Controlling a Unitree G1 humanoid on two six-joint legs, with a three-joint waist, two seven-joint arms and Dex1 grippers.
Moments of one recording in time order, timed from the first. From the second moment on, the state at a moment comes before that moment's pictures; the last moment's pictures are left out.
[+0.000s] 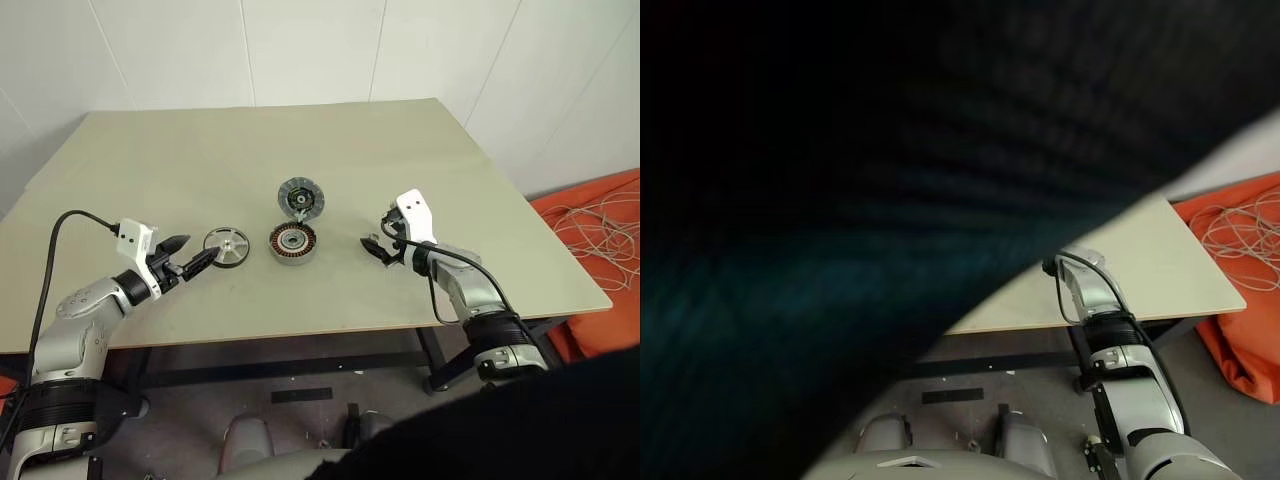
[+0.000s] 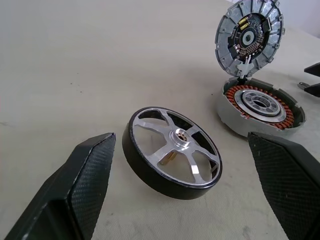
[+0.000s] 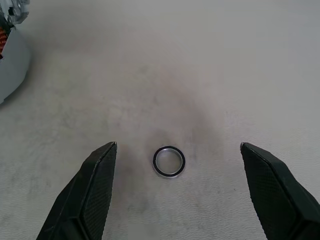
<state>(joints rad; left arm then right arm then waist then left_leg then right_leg) -0.15 0.56 0.27 0.08 -0.49 0.41 -0.76 -0.57 -0.33 0.05 0.53 0.07 0.32 0.55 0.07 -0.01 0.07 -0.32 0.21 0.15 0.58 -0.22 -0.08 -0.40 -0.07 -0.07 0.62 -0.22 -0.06</state>
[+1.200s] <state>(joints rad) -0.13 0.56 0.27 0.07 -0.48 0.37 -0.75 -0.55 -0.29 0.04 0.45 0.09 0.38 0.56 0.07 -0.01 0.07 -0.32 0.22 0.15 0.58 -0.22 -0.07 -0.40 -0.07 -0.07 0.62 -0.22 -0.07</state>
